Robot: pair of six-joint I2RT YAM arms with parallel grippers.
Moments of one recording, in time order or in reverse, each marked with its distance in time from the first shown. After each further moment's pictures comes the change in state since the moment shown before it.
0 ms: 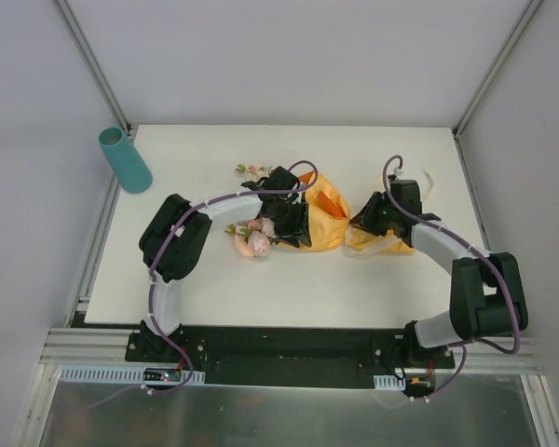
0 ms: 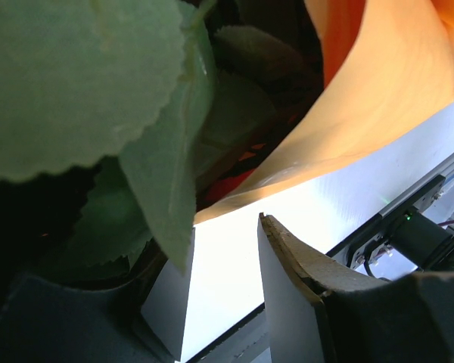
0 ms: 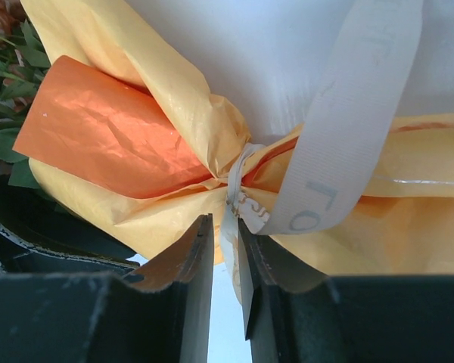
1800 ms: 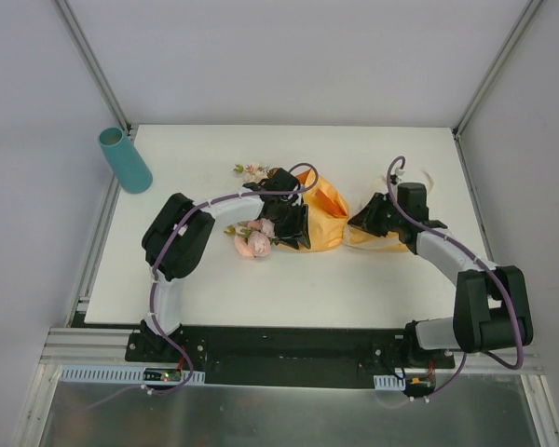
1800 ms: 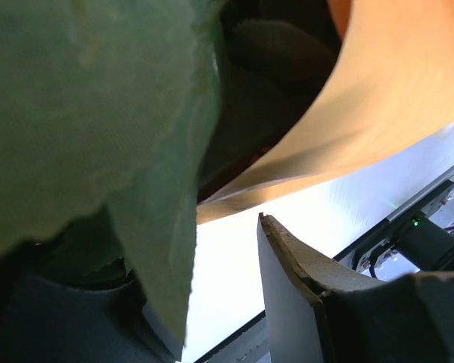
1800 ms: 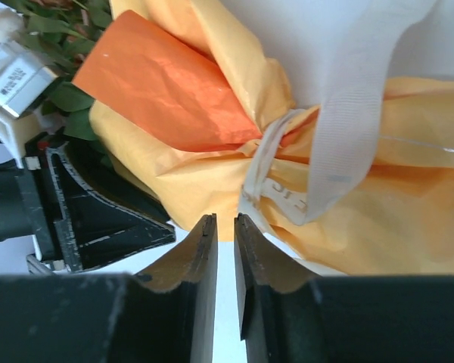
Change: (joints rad) left arm 0.000 0.023 0.000 0.000 -0.008 -0.002; right arm -0.028 -0.077 -0.063 0.079 -0.166 -0.039
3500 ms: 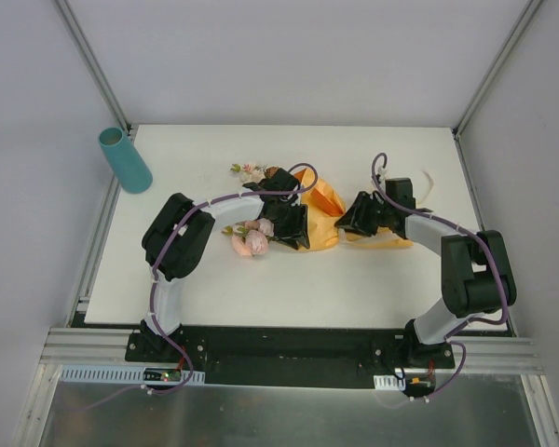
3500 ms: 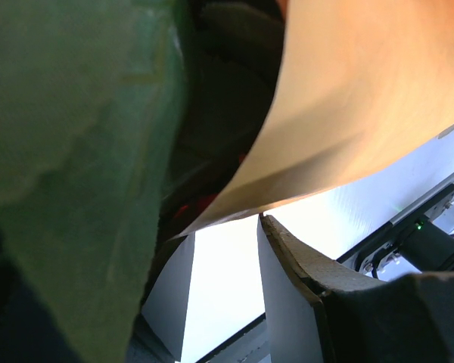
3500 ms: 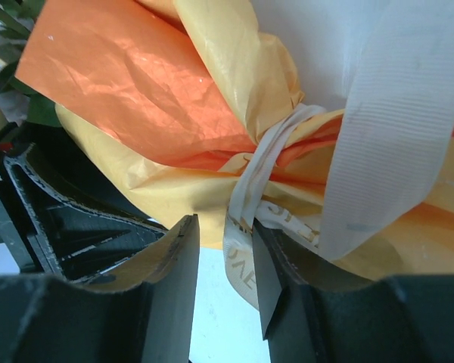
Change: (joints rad) left arm 0.000 0.000 0.000 -0.007 -0.012 -0.002; right arm 0.023 0.231 0.105 -0.027 -0.117 -0.053
